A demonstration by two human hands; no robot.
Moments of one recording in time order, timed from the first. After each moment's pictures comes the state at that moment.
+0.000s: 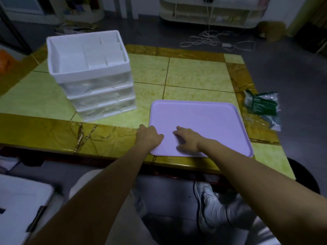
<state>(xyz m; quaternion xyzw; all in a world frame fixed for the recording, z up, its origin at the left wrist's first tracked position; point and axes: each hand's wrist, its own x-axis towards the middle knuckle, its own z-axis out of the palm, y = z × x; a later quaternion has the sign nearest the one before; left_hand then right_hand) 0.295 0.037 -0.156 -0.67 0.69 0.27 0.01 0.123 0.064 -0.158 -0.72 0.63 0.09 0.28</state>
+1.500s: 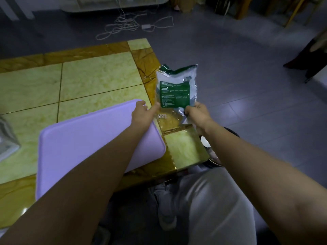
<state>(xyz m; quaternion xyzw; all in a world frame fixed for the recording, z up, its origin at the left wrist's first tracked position) -0.023 0.030 -0.142 -0.54 0.65 0.50 -0.18 -0.173 0.132 -0.137 -0.17 0.76 -0.51 0.37</state>
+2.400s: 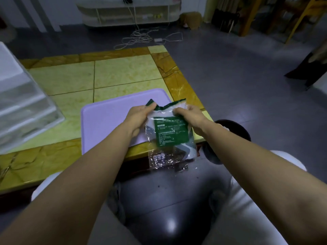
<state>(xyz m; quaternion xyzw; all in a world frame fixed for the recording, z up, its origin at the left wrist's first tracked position) 0.130 0.092 -0.112 -0.46 0.54 0.66 -0.24 -0.032 0.189 -0.117 -0.28 0.70 -0.51 0.42</state>
